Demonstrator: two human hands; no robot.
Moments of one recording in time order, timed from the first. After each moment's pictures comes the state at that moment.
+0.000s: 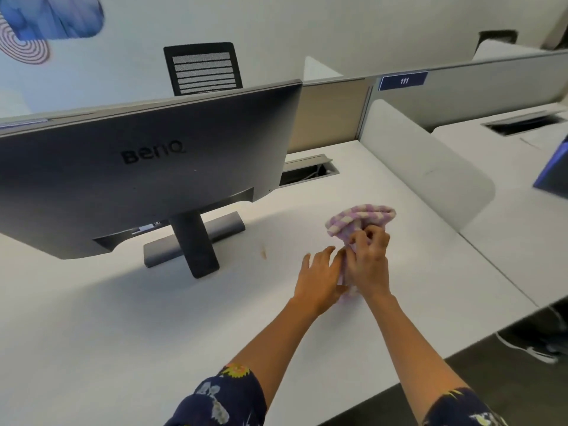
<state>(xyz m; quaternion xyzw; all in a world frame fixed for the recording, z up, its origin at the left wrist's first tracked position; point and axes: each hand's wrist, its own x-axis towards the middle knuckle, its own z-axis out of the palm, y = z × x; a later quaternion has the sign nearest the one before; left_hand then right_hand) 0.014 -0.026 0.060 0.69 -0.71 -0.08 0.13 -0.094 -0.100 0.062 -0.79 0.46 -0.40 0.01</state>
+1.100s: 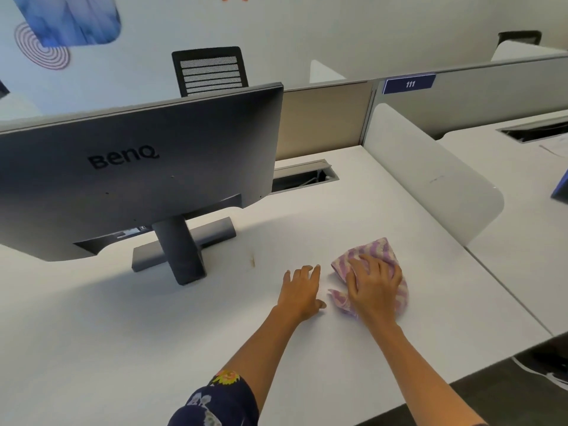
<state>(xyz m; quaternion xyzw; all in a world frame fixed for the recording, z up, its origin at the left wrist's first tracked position) 0.019 -0.056 0.023 0.75 -0.64 -0.17 0.00 -0.142 -0.127 0.006 -0.80 0.50 -0.31 -0.06</state>
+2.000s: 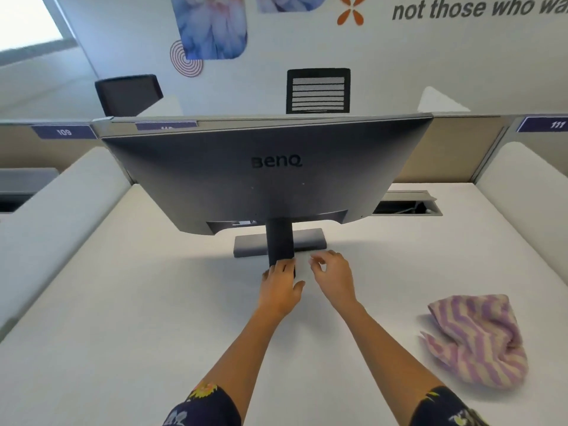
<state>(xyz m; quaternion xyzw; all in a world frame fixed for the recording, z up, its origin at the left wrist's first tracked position) 0.184 0.070 0.073 0.90 -0.38 -0.13 0.17 0.111 -0.048 0.054 -0.83 0.37 -0.23 0.34</state>
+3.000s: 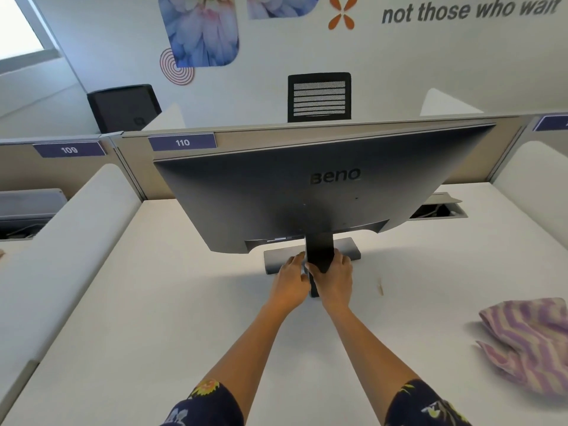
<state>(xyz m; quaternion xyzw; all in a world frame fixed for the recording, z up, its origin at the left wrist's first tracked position) 0.282 0.099 0.091 0.85 -0.37 -0.19 0.31 0.222 0.017 0.056 -0.75 0.52 -0.24 0.32</state>
